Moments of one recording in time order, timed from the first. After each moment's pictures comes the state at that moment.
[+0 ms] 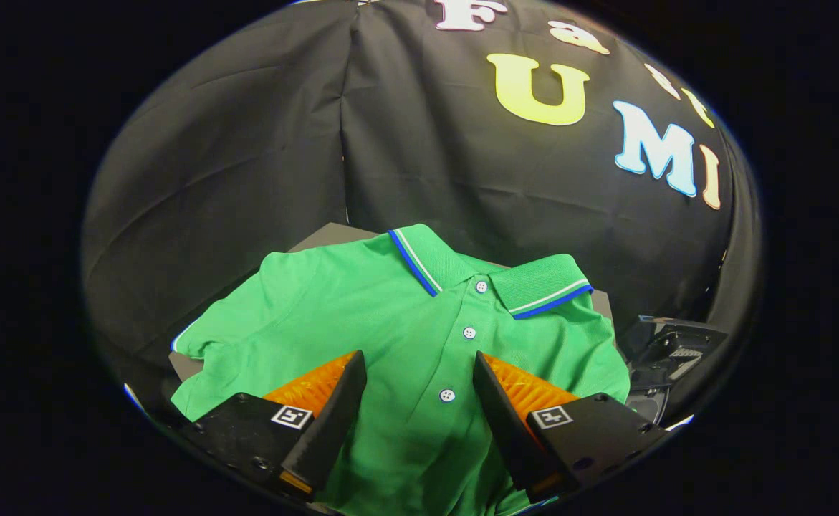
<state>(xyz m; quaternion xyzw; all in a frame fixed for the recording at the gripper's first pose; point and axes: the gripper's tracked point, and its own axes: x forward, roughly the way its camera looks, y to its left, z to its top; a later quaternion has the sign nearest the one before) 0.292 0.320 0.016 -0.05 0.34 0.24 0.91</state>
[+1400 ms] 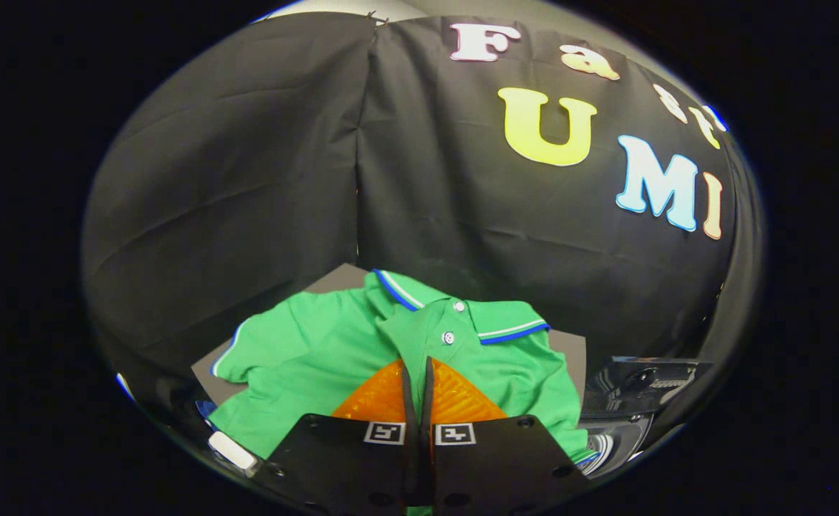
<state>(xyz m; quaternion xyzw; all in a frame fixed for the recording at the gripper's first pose) 0.293 0.306 0.094 -0.04 0.27 0.26 0.93</state>
